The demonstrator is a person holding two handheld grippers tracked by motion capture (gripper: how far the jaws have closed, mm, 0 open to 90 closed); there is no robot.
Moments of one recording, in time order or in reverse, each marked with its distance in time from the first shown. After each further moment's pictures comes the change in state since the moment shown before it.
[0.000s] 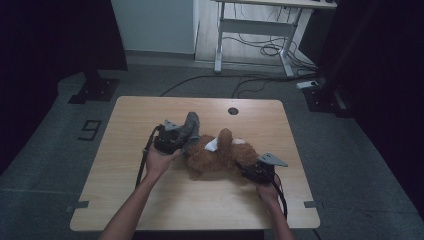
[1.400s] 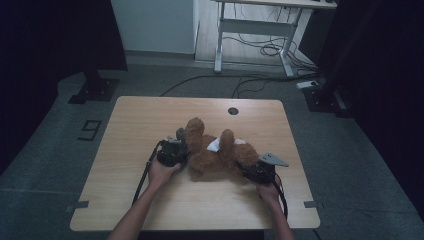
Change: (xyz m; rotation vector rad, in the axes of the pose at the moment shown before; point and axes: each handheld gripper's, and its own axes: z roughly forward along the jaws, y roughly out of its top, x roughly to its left) left arm 0.011 -0.057 0.051 0.179 -0.041 -0.075; right arm -0.003 -0.002 0.000 0.002 0.003 0.010
